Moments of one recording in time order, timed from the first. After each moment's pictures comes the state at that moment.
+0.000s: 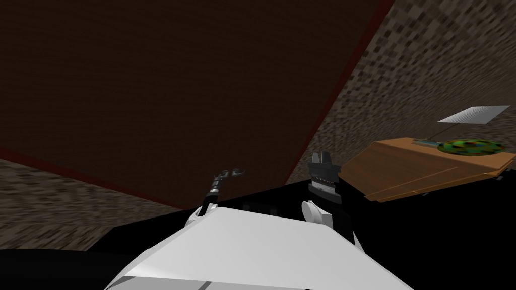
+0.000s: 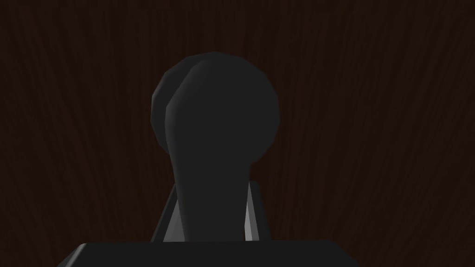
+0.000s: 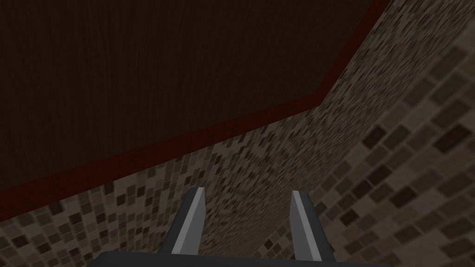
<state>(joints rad) 0.10 0.29 0.16 -0.74 0.15 -0.85 0.20</state>
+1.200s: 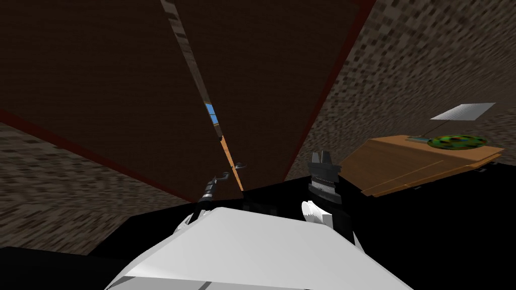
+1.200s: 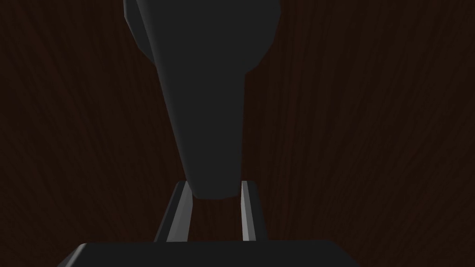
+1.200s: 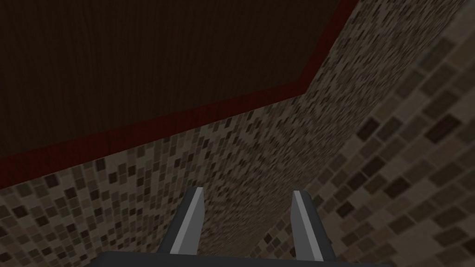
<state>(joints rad) 0.17 0.34 0.18 -0.74 0.16 -0.86 0.22</state>
